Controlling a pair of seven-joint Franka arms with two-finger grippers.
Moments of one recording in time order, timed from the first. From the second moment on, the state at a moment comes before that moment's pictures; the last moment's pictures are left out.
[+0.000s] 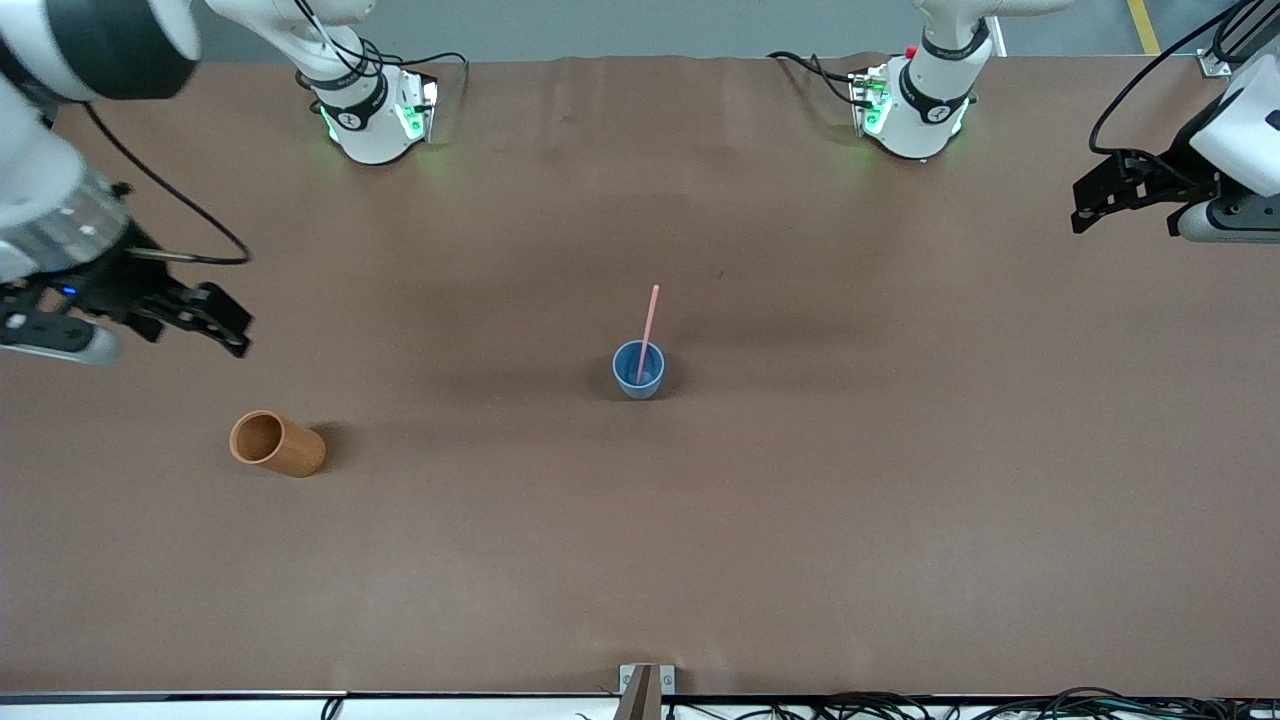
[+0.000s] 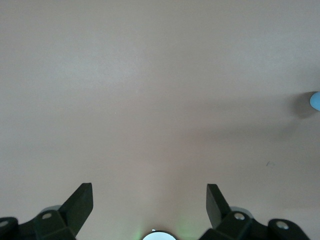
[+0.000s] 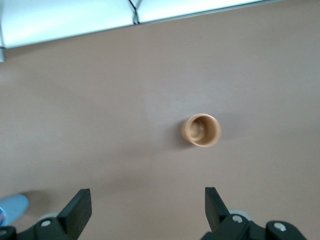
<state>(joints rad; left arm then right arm) -0.04 -0.05 -0.07 -1.55 0.01 1.47 -0.04 -0.06 0.08 0.19 -1.51 -0.09 1.72 0.31</state>
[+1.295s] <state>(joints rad) -0.04 -0.05 -0.07 -1.55 0.01 1.47 -0.04 -0.03 -0.02 -0.09 -1.46 -0.02 1.43 -0.05</state>
